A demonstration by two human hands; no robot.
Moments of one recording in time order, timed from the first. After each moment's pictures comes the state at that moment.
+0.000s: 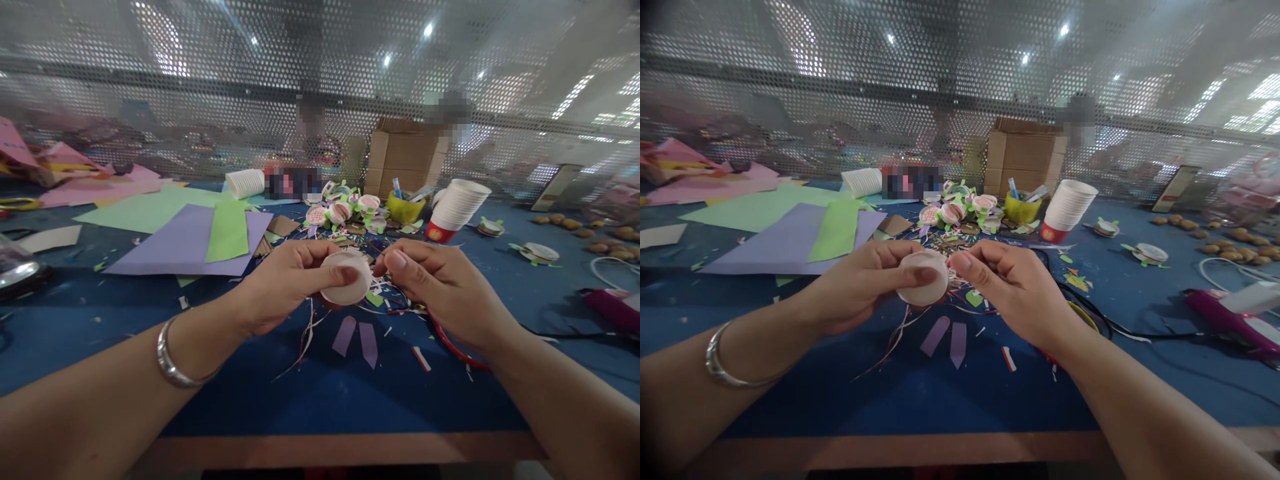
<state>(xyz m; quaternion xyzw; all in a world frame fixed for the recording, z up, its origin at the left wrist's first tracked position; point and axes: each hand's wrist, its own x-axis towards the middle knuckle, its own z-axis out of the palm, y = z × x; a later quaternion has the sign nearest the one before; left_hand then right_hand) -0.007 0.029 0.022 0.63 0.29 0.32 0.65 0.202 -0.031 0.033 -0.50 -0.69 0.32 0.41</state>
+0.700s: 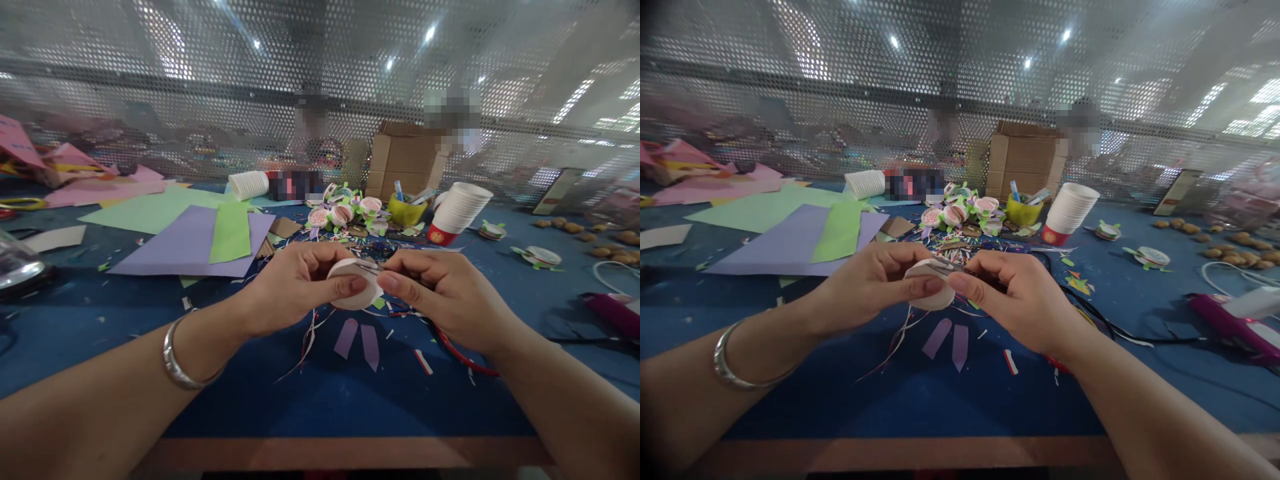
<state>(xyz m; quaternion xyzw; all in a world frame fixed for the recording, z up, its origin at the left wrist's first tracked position) -0.011 0.032 0.022 0.70 0.23 0.31 0.61 0.205 -0.031 0.037 -0.51 -0.76 0.23 0.33</state>
